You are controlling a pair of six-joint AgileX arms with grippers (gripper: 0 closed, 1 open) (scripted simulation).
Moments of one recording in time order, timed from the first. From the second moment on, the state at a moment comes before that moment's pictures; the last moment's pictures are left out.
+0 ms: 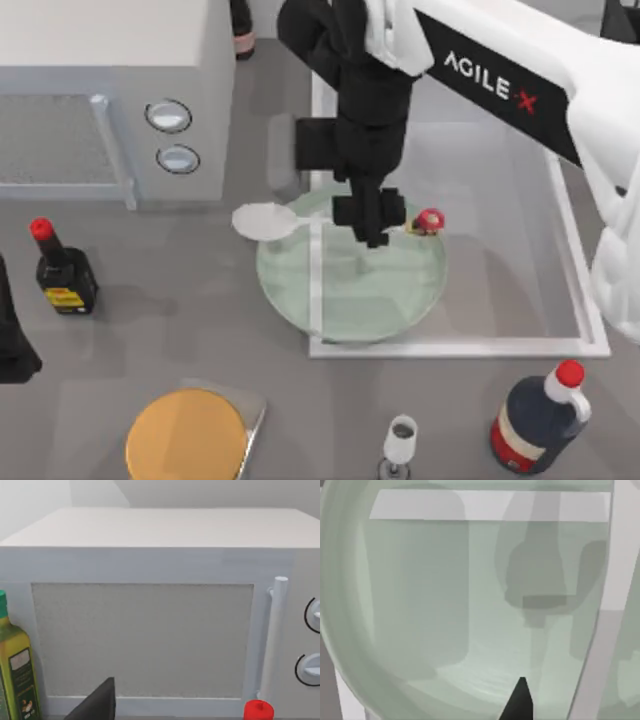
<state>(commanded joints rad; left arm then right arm) 0.00 0.00 0.00 0.00 0.00 0.00 0.62 2.49 2.36 -1.43 0.00 -0.93</state>
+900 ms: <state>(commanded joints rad) 0.00 0.00 0.00 0.00 0.00 0.00 0.58 2.40 2.28 -1.40 0.03 -0.90</state>
